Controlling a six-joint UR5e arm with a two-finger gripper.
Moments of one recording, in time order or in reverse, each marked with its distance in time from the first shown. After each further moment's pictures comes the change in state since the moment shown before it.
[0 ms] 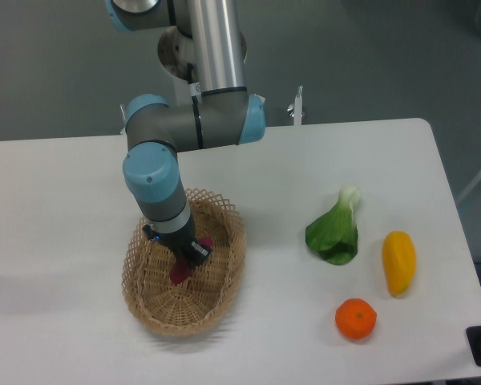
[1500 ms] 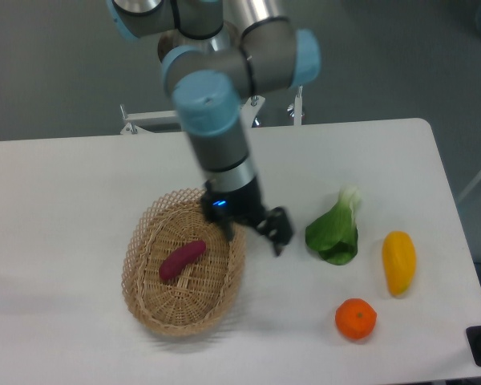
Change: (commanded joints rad) arm 0.310 0.199 0.195 -0.177 0.061 0.239
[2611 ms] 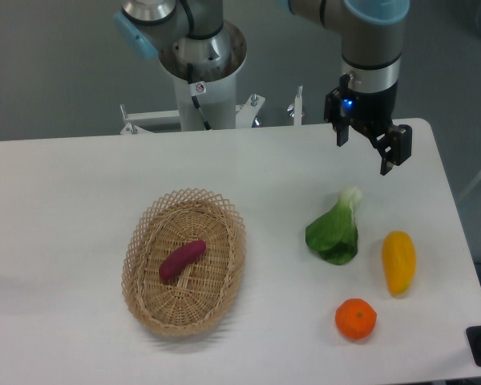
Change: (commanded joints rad) arm 0.275 0.089 0.028 -0.174 -0.156 0.585
